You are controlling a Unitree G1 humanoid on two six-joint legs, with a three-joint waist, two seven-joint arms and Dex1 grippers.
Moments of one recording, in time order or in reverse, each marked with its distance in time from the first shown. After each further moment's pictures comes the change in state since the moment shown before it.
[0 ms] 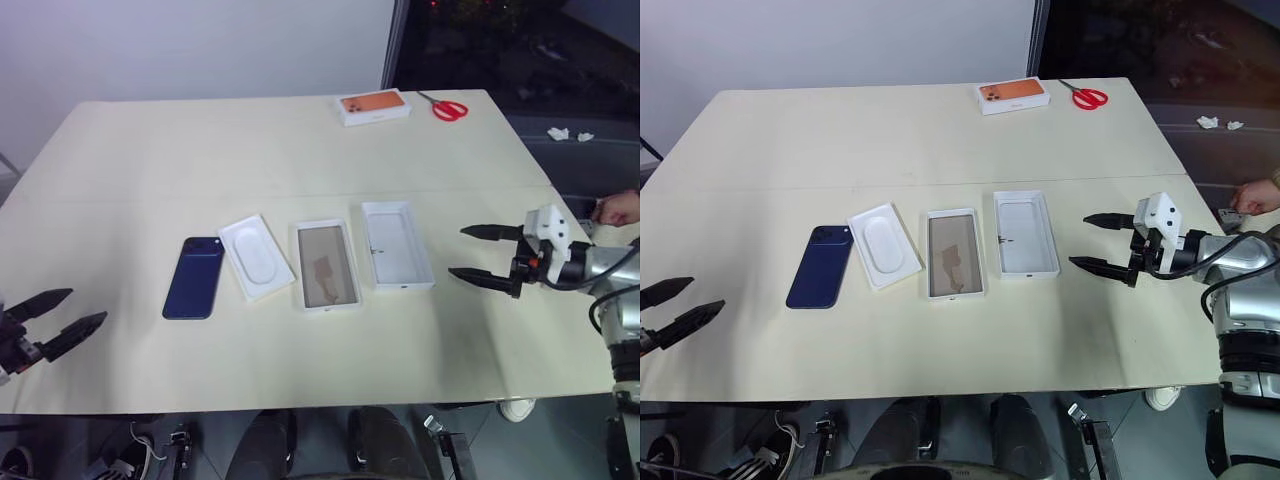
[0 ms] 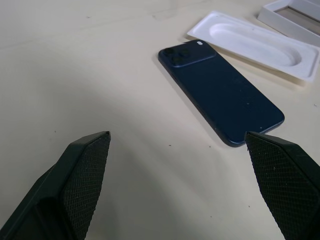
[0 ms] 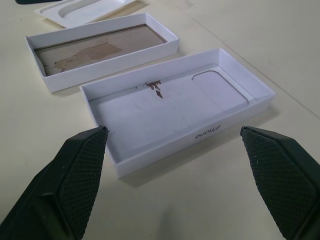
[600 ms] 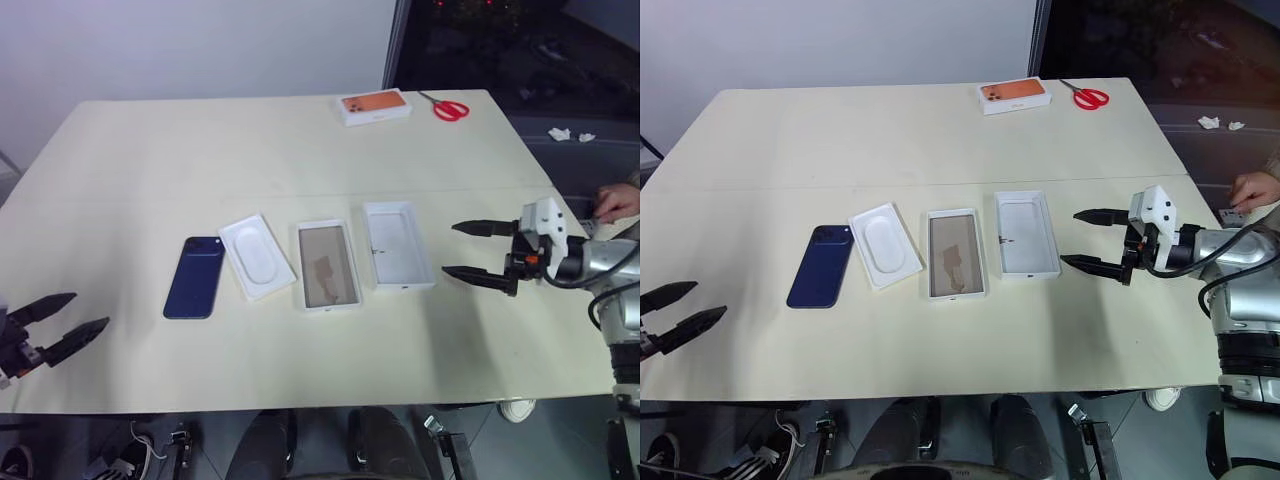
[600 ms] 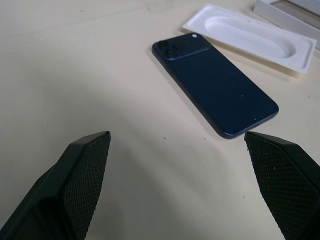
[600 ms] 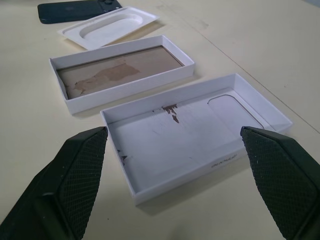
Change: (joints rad) left arm 0.028 0.003 0.001 -0.008 0.006 0.002 -0.025; right arm 0.019 0.000 -0.004 -0.124 0.046 0.098 0.012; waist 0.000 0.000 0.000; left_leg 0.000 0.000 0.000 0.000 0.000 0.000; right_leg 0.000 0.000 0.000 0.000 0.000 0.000
